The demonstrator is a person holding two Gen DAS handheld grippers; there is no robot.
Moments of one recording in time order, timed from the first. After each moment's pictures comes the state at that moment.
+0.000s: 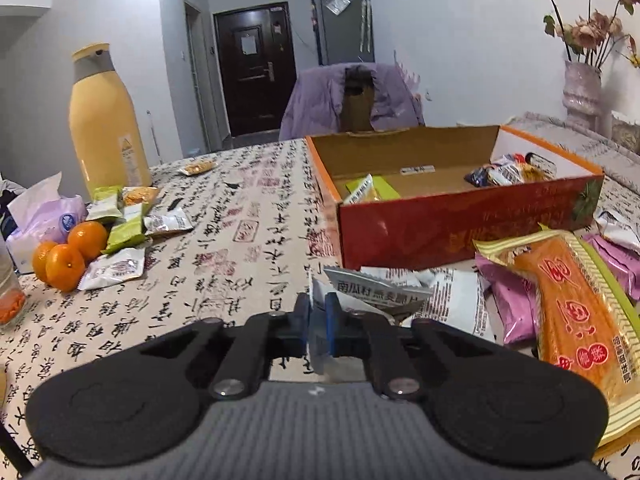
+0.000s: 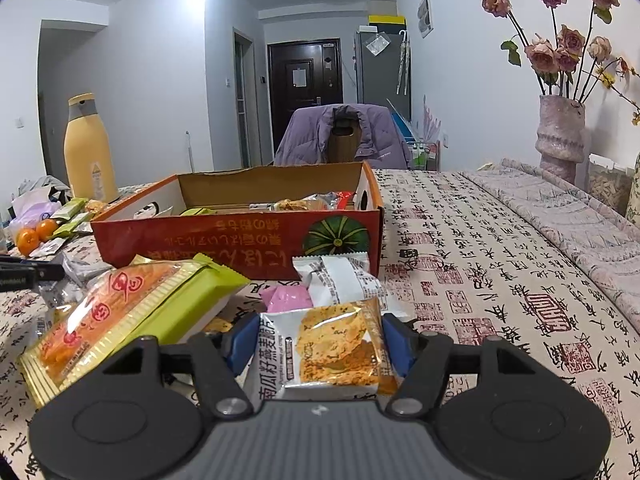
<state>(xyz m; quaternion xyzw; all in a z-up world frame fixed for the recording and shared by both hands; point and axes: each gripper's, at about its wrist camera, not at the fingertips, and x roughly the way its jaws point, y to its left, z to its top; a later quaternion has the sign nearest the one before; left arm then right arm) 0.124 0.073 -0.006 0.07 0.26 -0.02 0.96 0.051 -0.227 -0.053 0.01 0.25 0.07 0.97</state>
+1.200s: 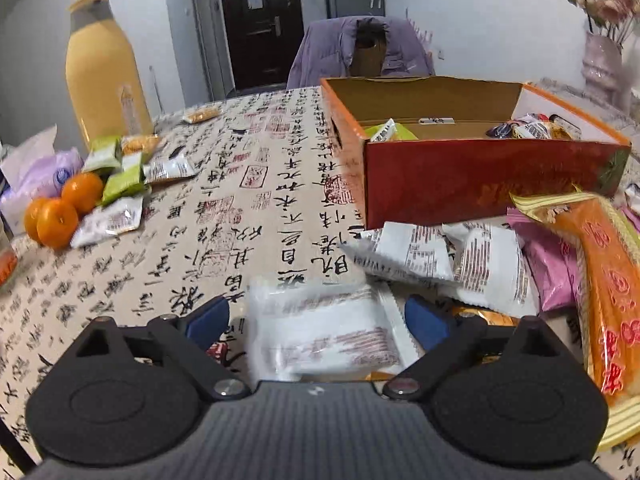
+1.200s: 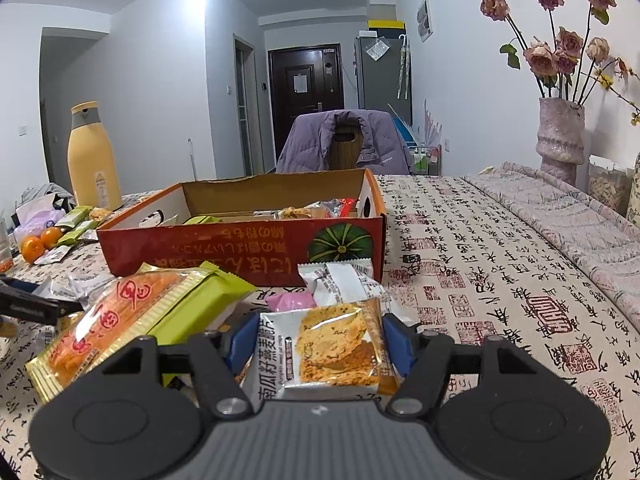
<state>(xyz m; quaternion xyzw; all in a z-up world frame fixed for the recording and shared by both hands) 0.143 0.085 -0.028 0.05 0.34 -0.01 0.94 0.046 -0.227 -0.050 0.02 0.24 0.07 0.97</state>
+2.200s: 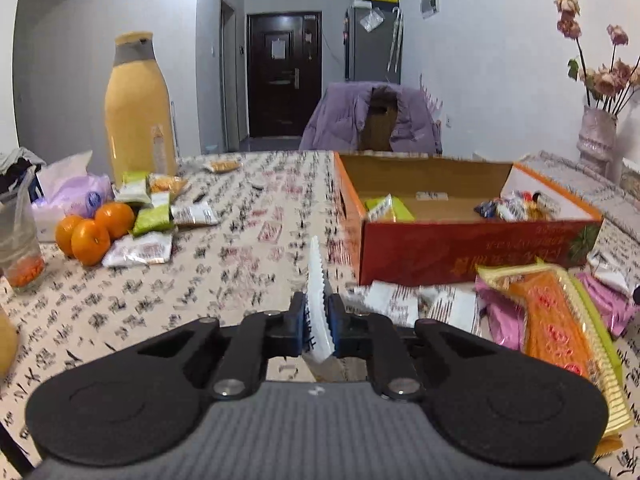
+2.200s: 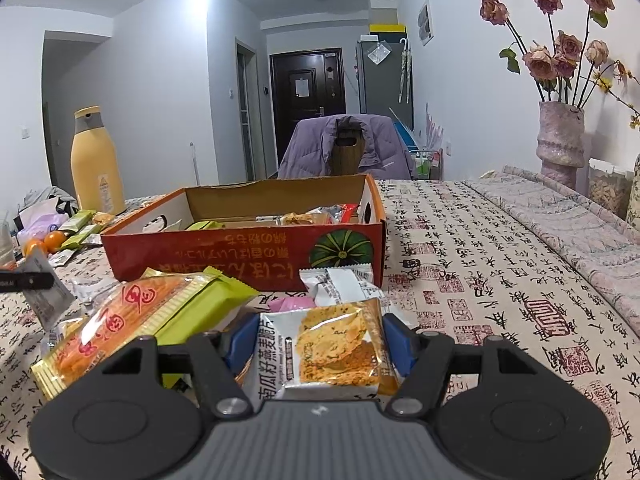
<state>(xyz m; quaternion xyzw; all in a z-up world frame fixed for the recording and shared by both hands) 0.097 0.089 0.011 0.01 0.25 0.00 0.97 0.041 -0.229 -0.045 0.02 0.23 0.08 0.97</state>
